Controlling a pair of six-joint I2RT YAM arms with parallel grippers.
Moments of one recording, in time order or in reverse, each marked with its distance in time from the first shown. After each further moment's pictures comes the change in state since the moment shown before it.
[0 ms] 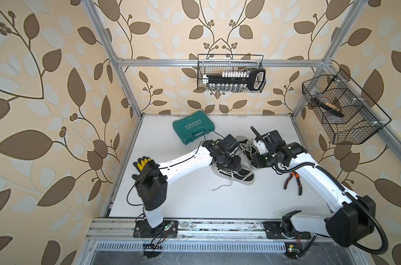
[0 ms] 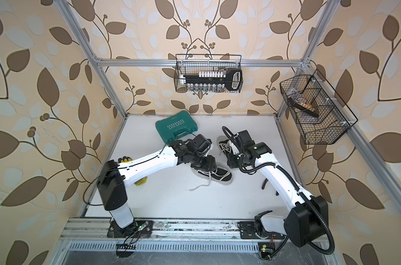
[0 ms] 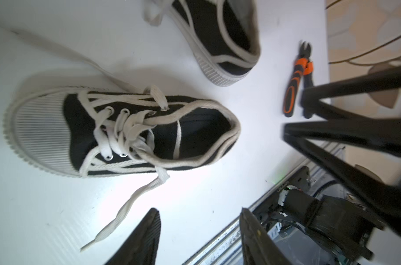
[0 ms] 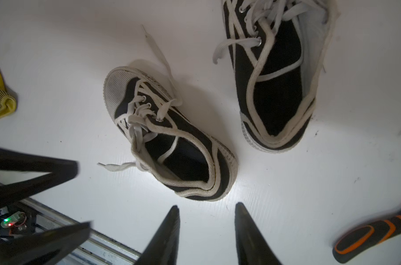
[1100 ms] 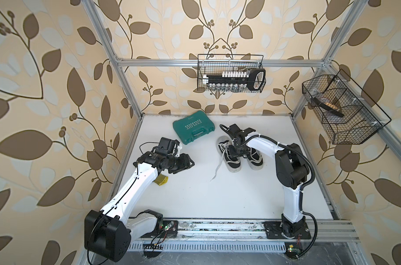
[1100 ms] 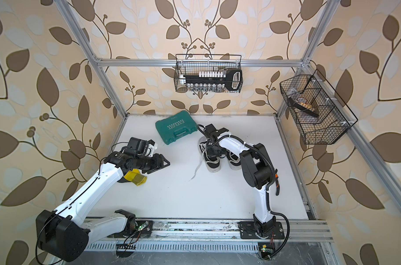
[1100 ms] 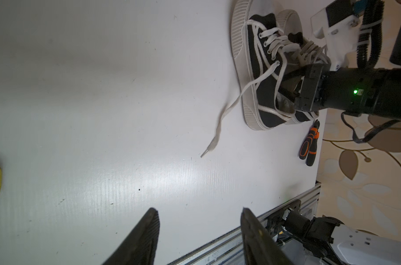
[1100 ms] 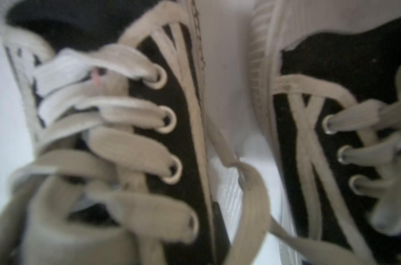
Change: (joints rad) left arm 0.602 -0.544 -0.543 -0.047 0.196 0.108; right arm 0.124 0.718 0.459 0.048 0.239 0.208
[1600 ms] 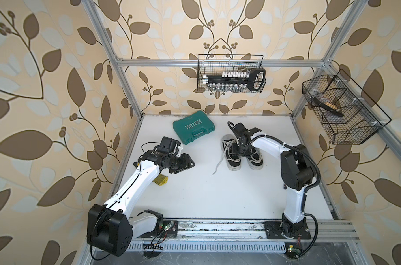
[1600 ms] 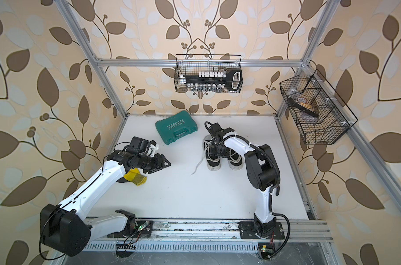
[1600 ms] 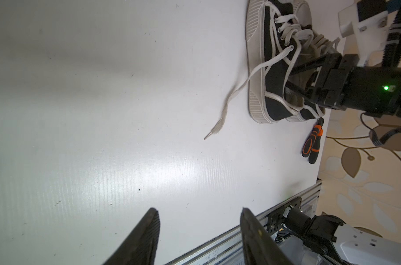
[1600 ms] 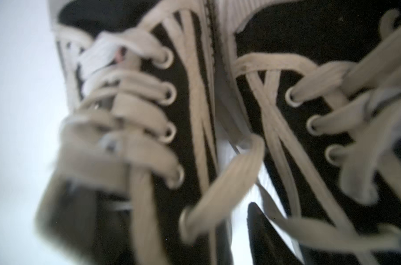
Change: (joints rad) left arm 0.000 0.038 0.005 -0.001 0.016 0.008; right arm -0.024 -0.109 -0.076 0.024 -0.077 0.122
